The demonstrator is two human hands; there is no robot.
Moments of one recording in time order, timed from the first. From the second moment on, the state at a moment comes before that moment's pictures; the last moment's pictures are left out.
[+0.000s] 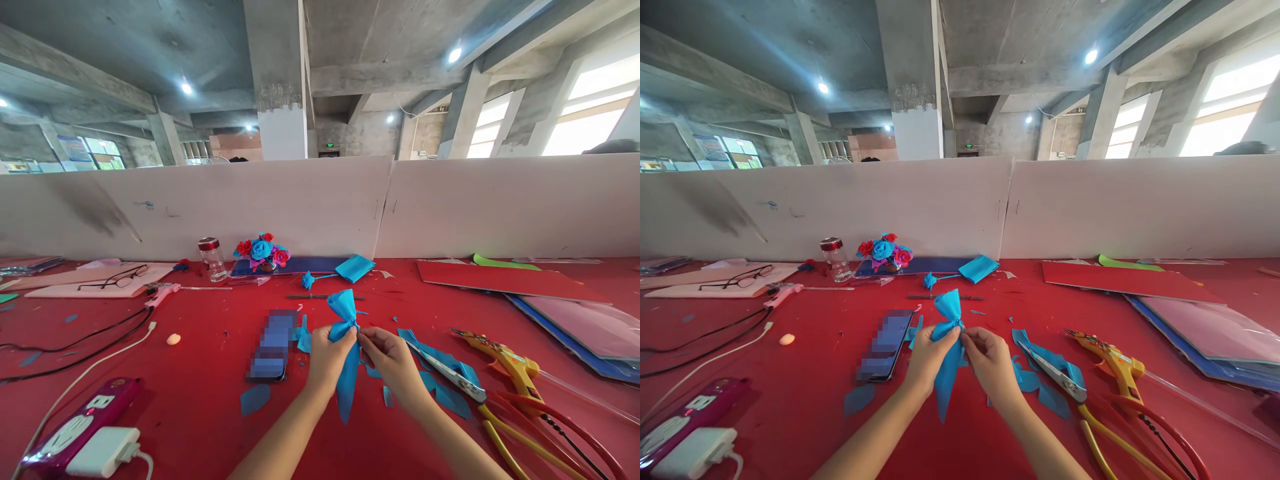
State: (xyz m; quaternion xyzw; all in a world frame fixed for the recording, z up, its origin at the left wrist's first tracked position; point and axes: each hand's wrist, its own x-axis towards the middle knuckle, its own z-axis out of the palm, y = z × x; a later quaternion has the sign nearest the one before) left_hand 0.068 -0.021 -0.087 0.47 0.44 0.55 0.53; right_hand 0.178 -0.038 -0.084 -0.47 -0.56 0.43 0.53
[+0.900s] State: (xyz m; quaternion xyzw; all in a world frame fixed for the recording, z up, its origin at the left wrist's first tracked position) left_hand 0.075 -0.032 -0.077 0.41 0.42 0.58 0.56; right_hand 0.175 -0.047 -0.084 -0.48 -0.56 0.33 0.59
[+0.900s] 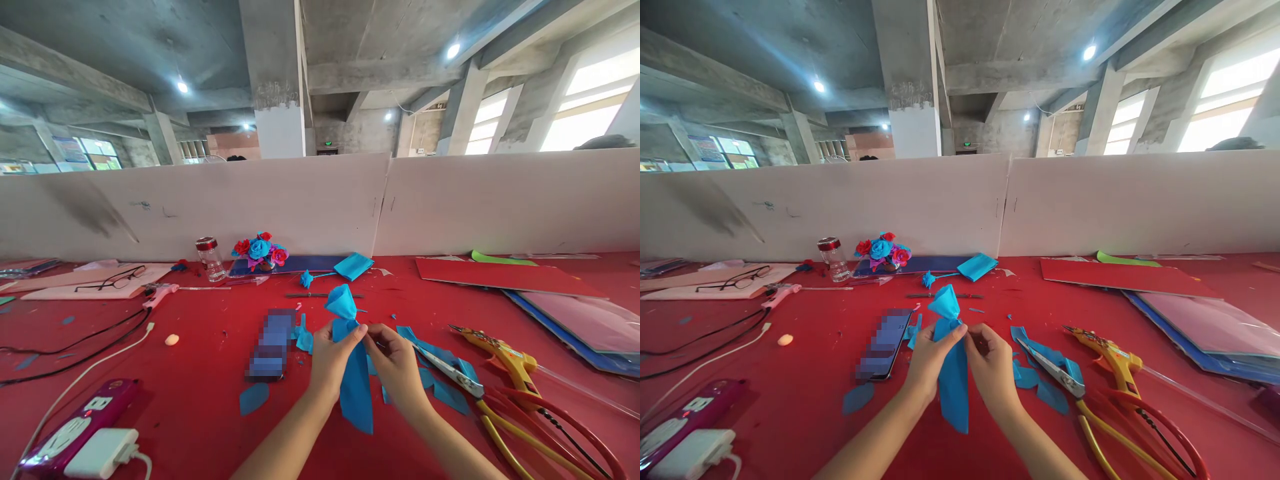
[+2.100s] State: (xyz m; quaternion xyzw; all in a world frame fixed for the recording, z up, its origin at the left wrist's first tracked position) left_hand 0.080 -0.034 -0.075 0.46 0.43 0.60 0.49; right_hand 0.168 -0.054 -0.084 -0.52 -0.56 0.27 0.59
